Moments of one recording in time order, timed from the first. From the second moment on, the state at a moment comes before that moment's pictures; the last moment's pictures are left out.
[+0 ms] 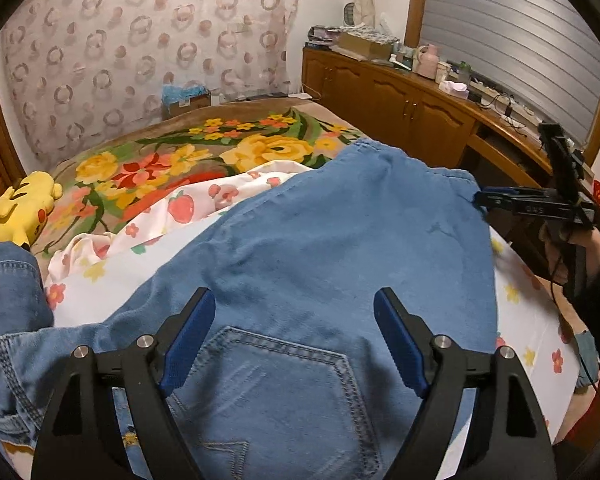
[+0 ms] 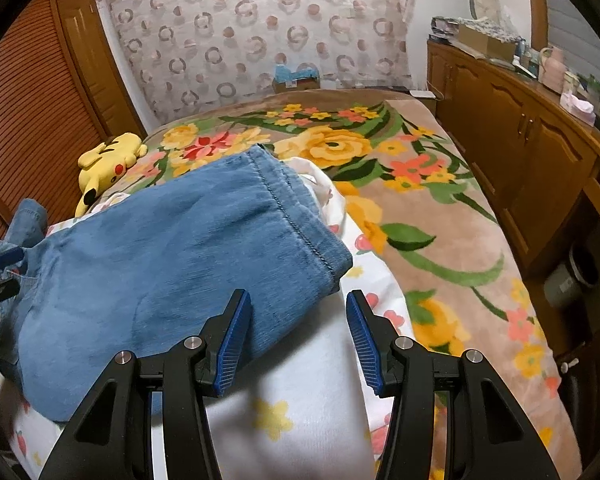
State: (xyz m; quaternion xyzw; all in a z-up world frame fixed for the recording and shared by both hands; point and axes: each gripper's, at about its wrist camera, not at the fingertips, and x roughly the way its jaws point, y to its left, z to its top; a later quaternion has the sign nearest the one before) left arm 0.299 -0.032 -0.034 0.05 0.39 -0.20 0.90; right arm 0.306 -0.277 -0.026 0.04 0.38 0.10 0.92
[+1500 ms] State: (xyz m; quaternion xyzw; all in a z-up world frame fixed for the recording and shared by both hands) left arm 0.227 0.038 0.011 0.01 0.34 -0.10 0.94; right arm 0.253 -0.204 0.010 -0.01 0.28 0.21 0.94
